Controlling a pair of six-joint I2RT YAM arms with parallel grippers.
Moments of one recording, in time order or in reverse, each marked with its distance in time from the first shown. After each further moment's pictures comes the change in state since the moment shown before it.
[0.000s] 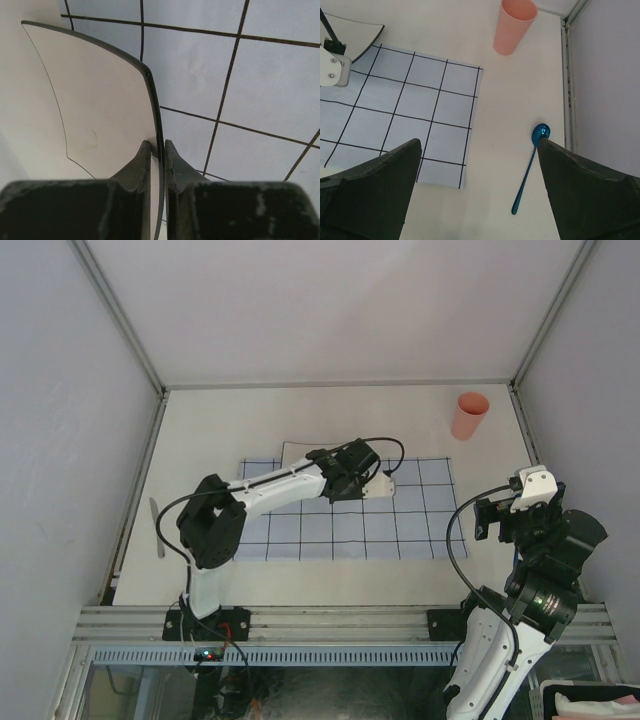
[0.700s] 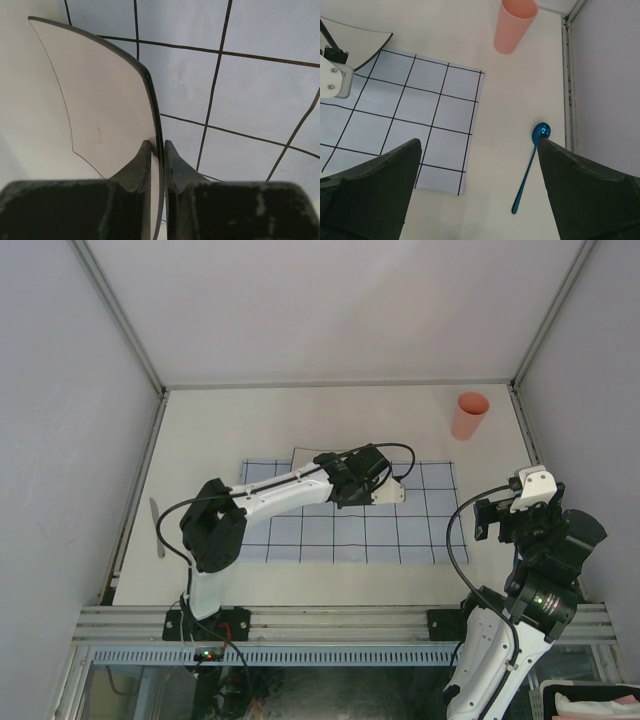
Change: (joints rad) left arm -0.068 0.000 0.043 -0.045 -0.001 -0.036; right arm 0.000 0.000 -0.006 0.000 0.001 -0.002
